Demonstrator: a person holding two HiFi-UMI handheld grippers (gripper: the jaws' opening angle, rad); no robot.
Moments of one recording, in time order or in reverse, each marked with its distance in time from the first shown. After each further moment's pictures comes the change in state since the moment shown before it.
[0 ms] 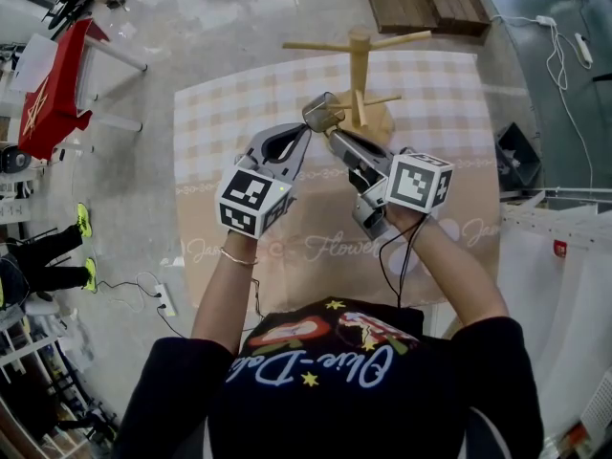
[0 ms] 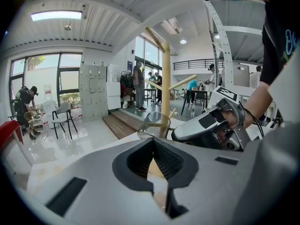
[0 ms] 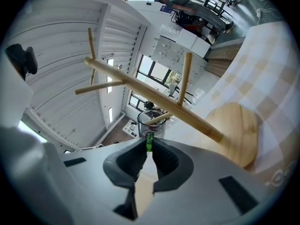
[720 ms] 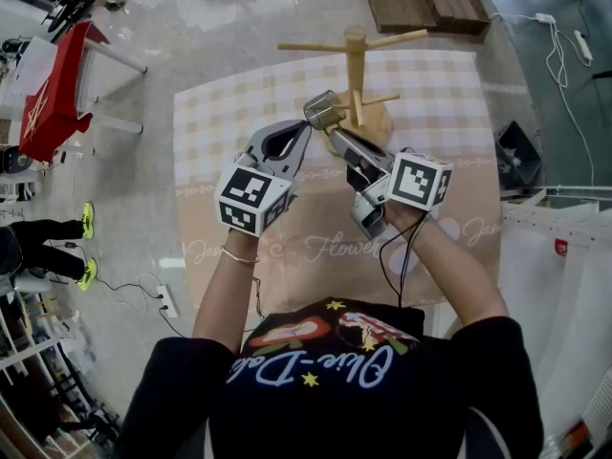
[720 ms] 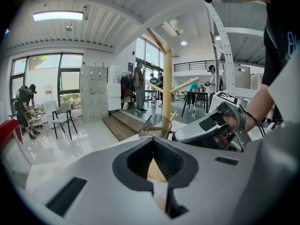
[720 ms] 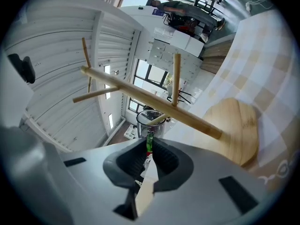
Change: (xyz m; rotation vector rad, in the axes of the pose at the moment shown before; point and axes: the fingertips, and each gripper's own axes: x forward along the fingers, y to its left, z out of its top) left arm 0.004 0.001 0.006 -0.006 -0.020 0.003; right arm -0.001 -0.004 0.003 0.085 -0.041 0.015
